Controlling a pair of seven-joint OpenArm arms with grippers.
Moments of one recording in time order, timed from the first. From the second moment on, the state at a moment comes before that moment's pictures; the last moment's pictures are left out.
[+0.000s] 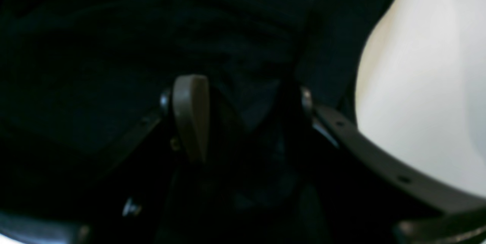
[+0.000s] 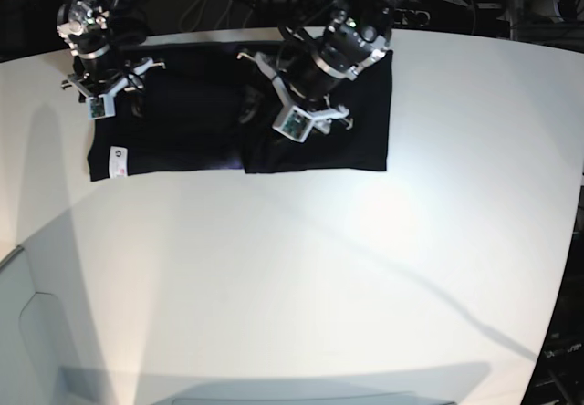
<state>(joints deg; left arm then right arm) 22.1 -7.6 25.7 115.8 -6.9 -7.5 36.6 -27.4 -0.5 28.5 98.0 -0.6 34.1 -18.8</state>
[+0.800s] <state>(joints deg) 22.3 -11.4 21.8 105.4 -19.8 -7.3 36.7 -26.5 -0.6 29.0 98.0 -0.7 34.0 -18.8</state>
